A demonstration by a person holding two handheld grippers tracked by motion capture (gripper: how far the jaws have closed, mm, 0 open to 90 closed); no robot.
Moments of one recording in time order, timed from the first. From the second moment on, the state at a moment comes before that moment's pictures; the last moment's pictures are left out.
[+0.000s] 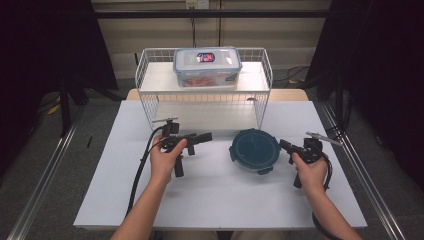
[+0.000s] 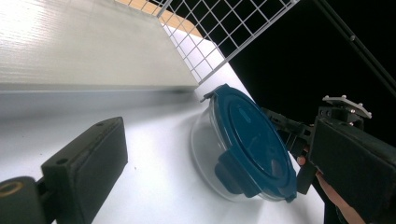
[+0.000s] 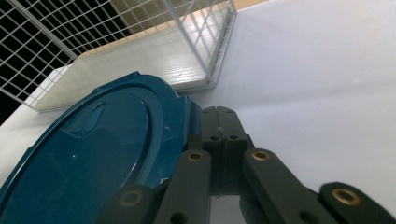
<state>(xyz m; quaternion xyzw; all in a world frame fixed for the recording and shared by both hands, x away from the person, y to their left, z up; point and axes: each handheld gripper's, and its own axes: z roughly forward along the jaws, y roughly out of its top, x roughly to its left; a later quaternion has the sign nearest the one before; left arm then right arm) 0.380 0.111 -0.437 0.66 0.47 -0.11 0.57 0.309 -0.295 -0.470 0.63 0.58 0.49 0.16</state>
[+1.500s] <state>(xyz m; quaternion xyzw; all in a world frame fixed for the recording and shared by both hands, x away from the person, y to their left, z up) 0.368 0.133 -0.452 0.66 0.51 -0.13 0.54 0.314 -0.218 -0.476 0.59 0.62 0.51 0.07</state>
